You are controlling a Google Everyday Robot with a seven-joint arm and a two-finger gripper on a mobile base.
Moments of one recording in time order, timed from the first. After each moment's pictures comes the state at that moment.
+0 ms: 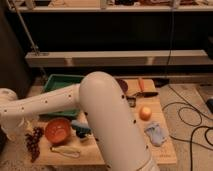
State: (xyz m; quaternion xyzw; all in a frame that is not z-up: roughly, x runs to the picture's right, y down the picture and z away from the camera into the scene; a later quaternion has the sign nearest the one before) arm -0.421 0.212 0.719 -0.13 -0.32 -0.76 0.55
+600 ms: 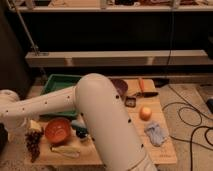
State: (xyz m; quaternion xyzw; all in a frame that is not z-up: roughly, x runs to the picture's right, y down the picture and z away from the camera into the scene) arm -0.414 0.215 0.741 -0.15 -0.31 -0.76 0.56
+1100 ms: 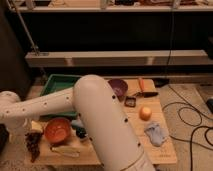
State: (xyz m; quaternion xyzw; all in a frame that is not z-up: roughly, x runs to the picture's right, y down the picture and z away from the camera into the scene) arm -0.416 0.226 0.752 -0.16 -0.31 -0.76 0.55
